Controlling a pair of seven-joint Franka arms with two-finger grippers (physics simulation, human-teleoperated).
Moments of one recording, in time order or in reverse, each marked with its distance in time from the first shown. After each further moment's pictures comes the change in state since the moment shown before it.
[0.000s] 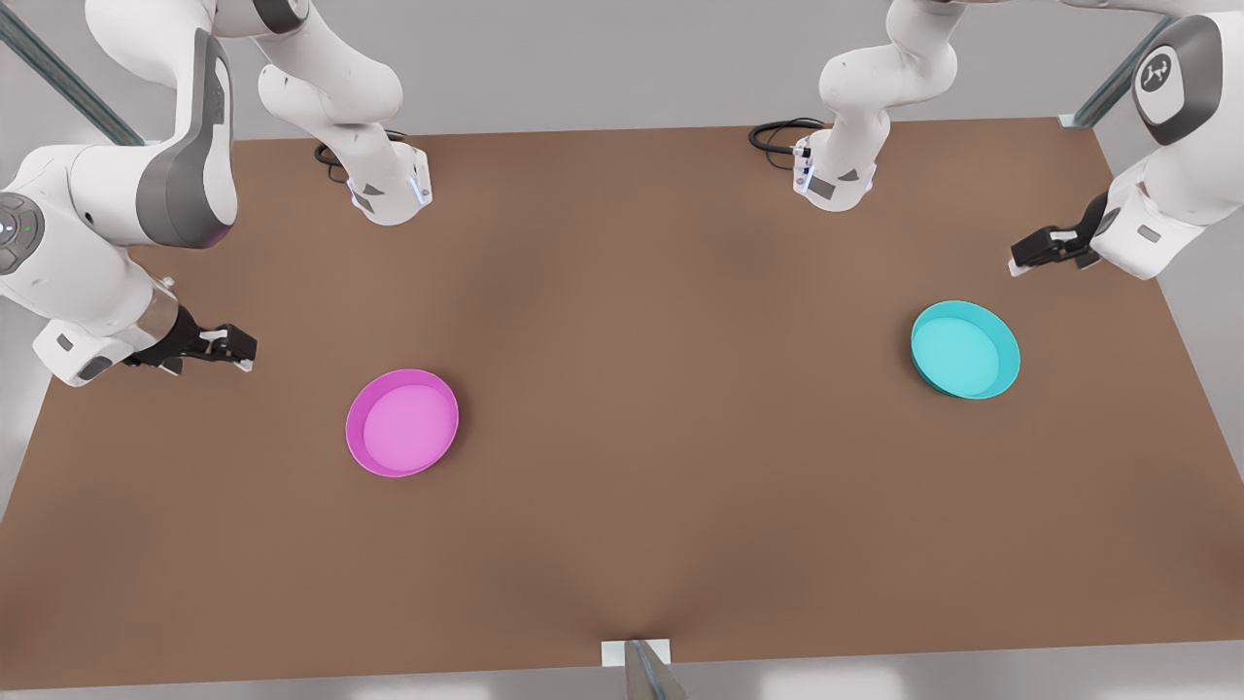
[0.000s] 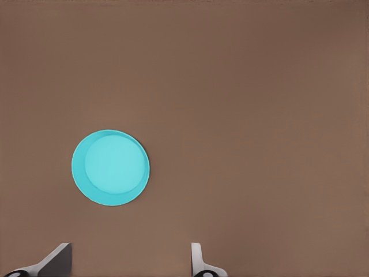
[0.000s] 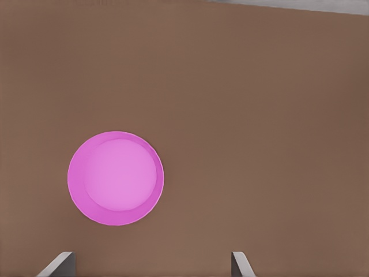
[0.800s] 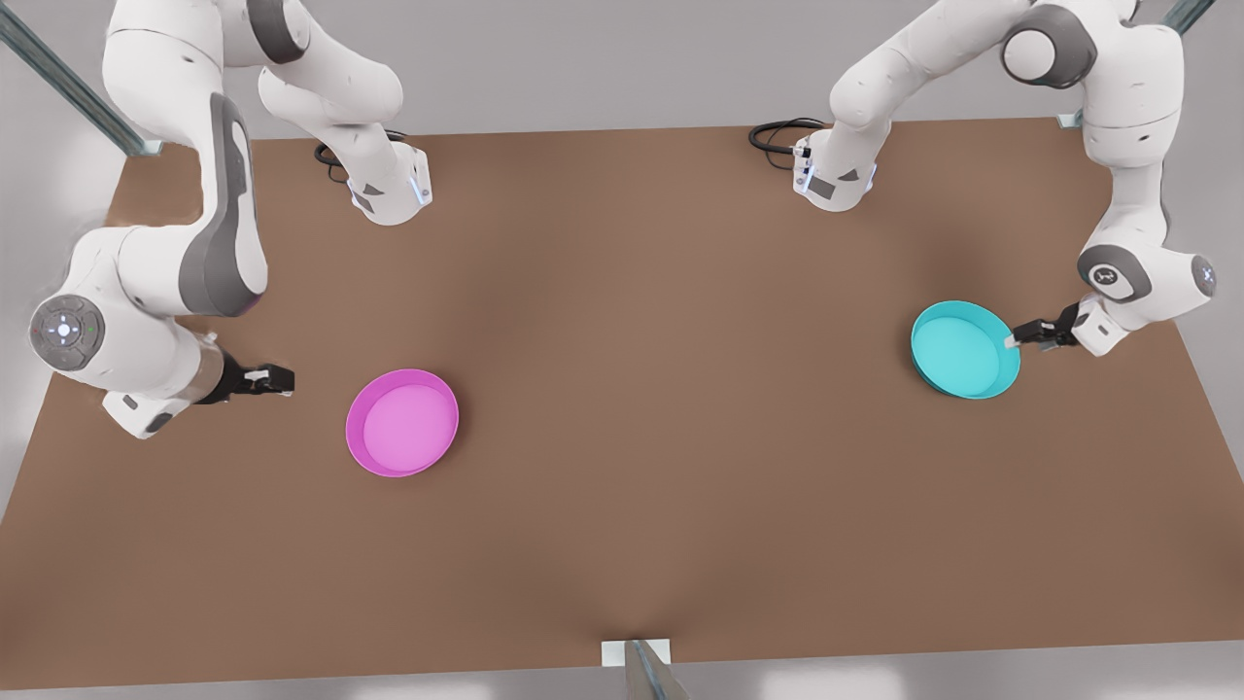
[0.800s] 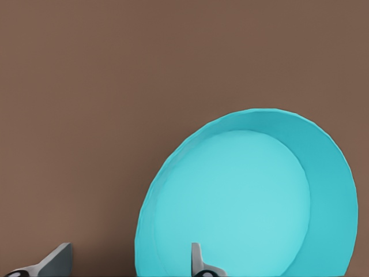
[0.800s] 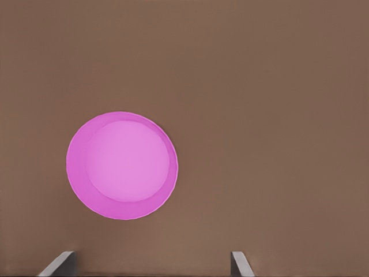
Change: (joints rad) left arm 0.527 0.377 0.081 -0.737 -0.219 1.024 0.871; right arm 0.001 0.172 0.006 -0.030 0.064 0.029 -0.014
